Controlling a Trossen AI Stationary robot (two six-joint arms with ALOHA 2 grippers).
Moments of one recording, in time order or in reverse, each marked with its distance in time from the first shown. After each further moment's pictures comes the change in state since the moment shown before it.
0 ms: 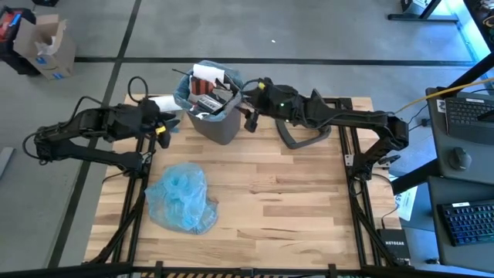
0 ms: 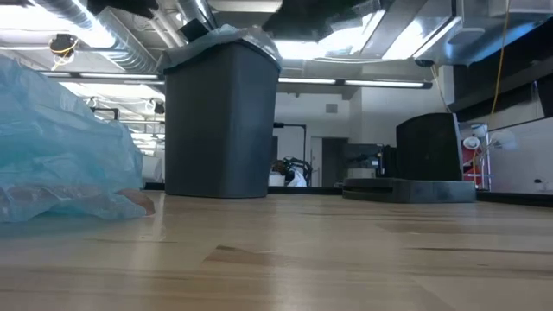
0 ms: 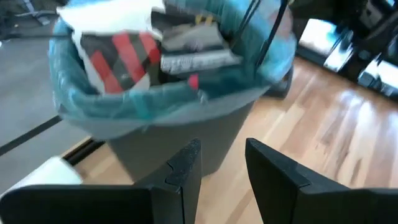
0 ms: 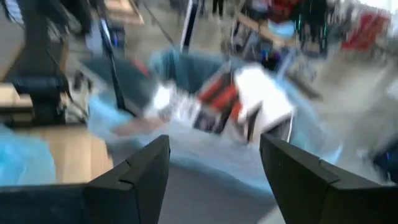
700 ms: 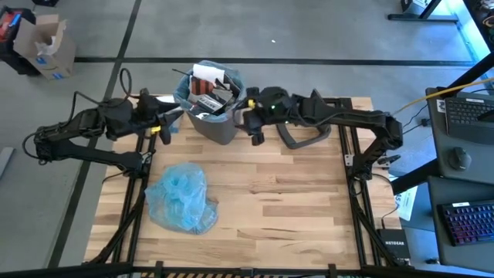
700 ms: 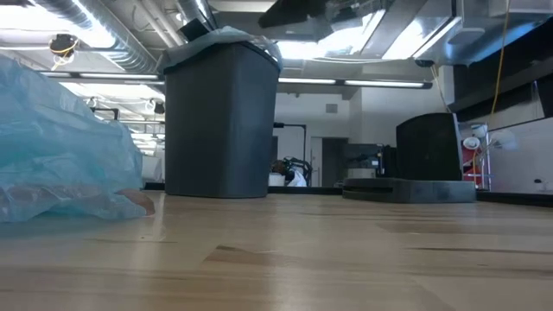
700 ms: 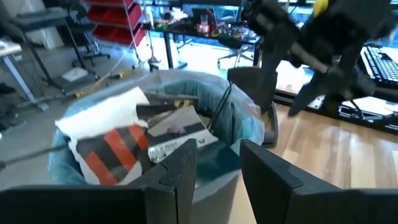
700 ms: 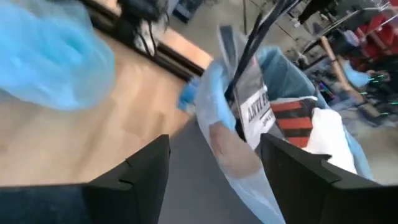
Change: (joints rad) left arm 0.000 0.004 0.001 0.283 -0.014 0.325; right arm 0.056 0.063 0.216 -0.364 -0.180 -0.470
